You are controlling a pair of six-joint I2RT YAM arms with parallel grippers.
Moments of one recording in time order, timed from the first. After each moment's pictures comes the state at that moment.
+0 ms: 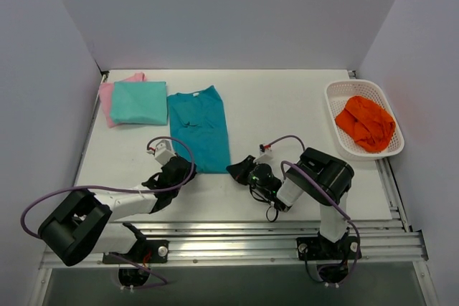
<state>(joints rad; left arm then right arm) -0.69 1.30 0.35 0.35 -0.47 -1.10 0.83 1.91 0.38 1.21 0.19 1.05</state>
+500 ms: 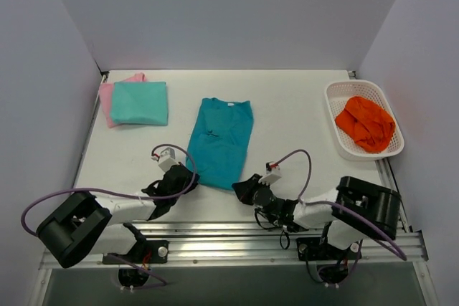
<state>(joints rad) -0.73 1.31 0.29 0.38 -0.40 -1.08 1.05 1.56 0.20 0.95 0.48 1.11</state>
